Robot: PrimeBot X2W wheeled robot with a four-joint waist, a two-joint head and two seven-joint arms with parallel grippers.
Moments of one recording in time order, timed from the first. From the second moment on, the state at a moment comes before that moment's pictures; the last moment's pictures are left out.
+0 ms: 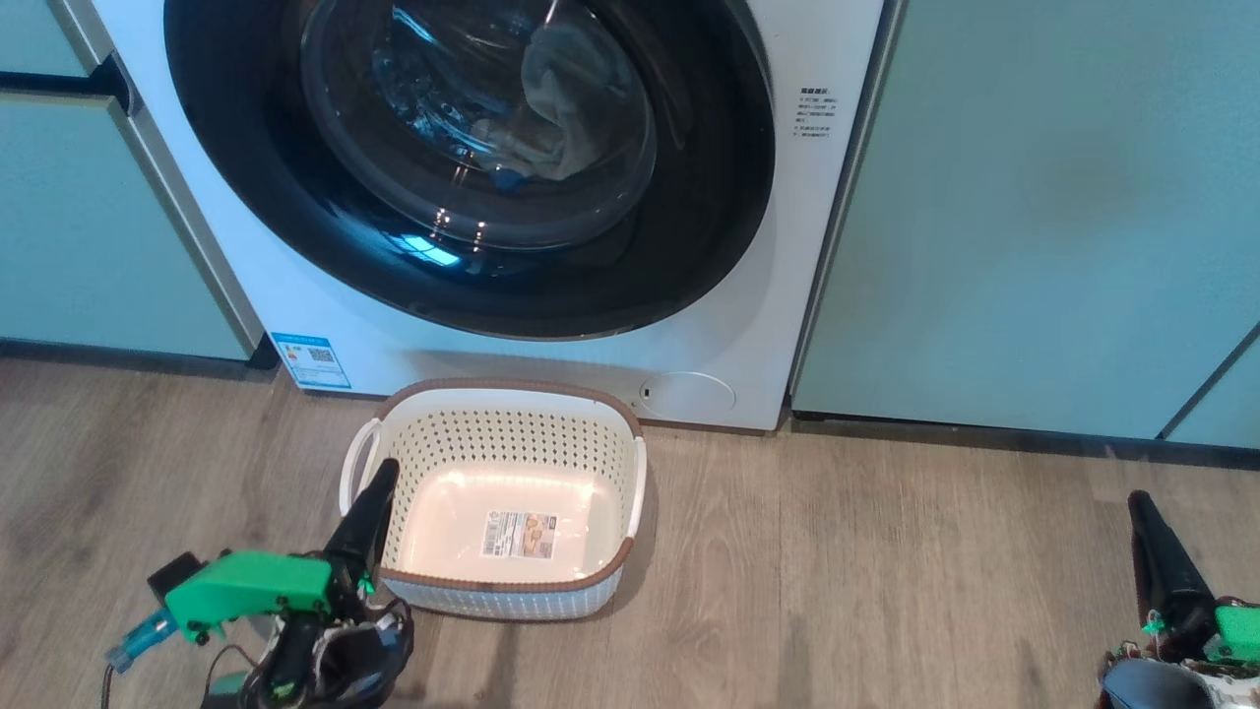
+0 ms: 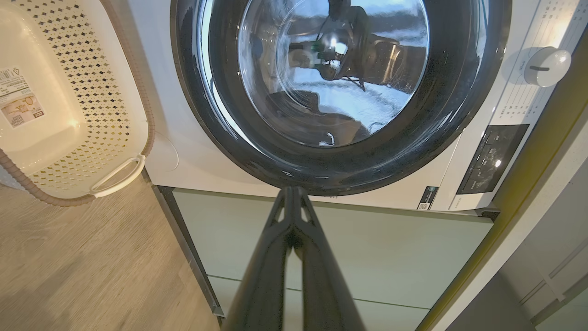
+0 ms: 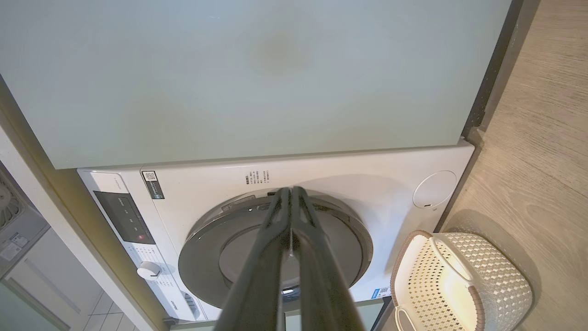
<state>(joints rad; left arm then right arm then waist) -0.08 0.04 0.08 0.28 -1.60 -0.13 0.11 -0.05 -0.03 -0.13 0.28 1.60 0.13 0.11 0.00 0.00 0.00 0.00</state>
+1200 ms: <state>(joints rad) -0.08 0.04 0.08 0.28 -1.60 -0.13 0.11 -0.05 -0.03 -0.13 0.28 1.60 0.13 0.11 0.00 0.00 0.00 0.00</state>
